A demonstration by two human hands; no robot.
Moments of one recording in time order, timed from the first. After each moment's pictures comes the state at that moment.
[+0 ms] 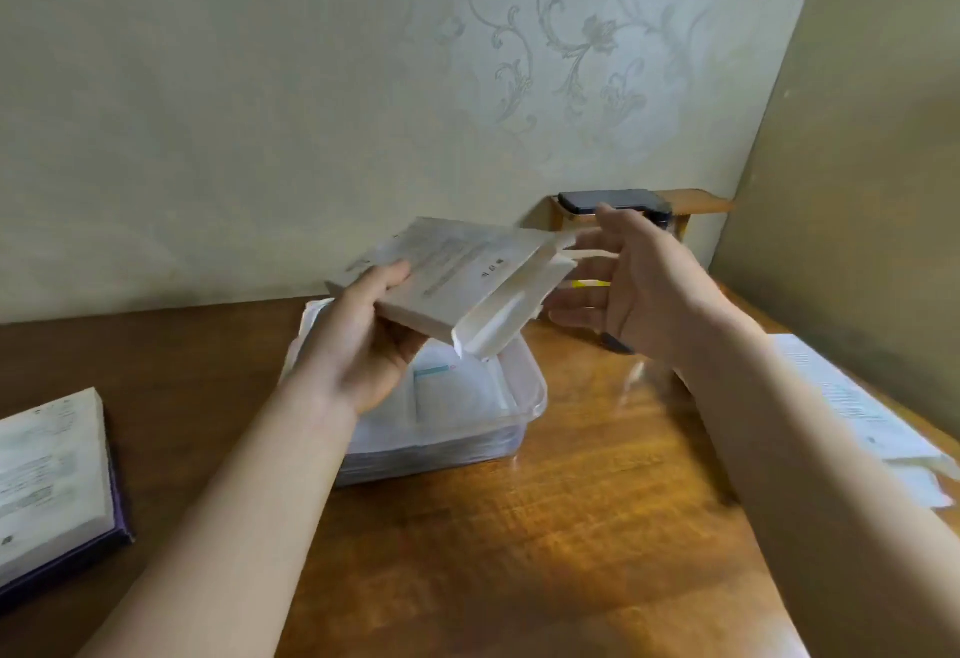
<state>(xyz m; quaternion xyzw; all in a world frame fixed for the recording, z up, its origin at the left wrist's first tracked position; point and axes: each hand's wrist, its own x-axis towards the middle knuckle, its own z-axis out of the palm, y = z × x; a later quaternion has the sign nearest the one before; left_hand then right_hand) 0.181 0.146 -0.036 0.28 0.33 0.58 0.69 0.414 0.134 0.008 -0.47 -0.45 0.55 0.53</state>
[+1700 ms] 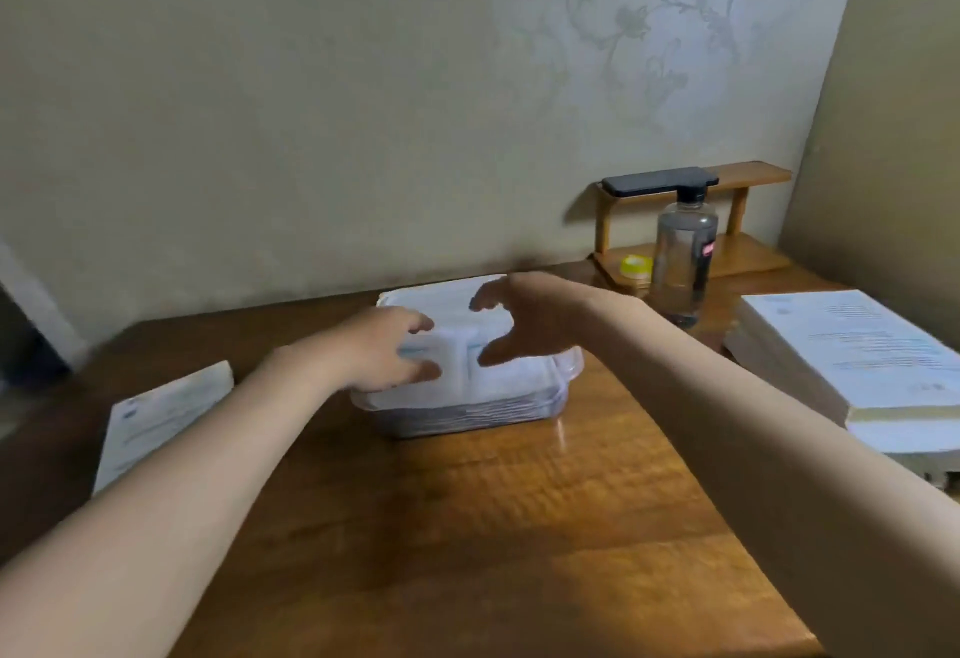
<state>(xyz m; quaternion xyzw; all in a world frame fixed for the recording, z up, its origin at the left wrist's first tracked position) 0.122 0.124 -0.037 0.75 0.65 0.03 0.12 0.339 0.143 -0.023 -0.49 -0.86 0.12 0.08</state>
